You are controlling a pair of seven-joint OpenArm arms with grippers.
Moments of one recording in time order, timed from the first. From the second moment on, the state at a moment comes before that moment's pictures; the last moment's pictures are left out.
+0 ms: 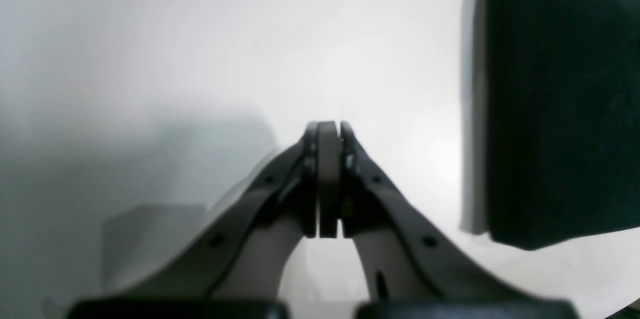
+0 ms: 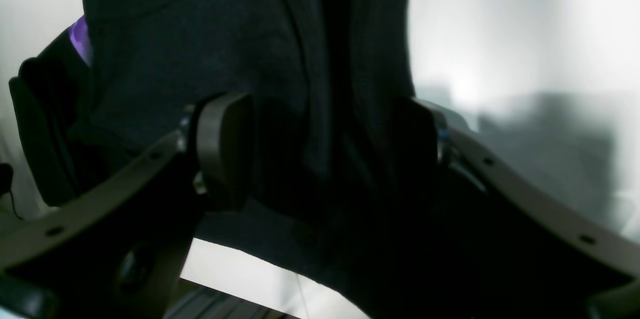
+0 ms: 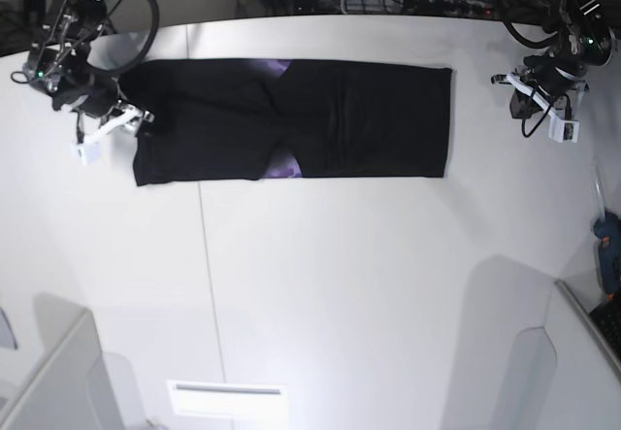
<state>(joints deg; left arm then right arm) 23.0 -15.4 -36.0 96.8 -32.3 -31.1 52.8 -11.7 8.8 29.9 90.5 43.0 17.2 -70.2</state>
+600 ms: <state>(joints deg) 21.3 -15.7 -22.4 90.0 -33.5 -28.0 43.7 -12.9 9.2 23.1 88.8 45.0 17.6 -65.4</state>
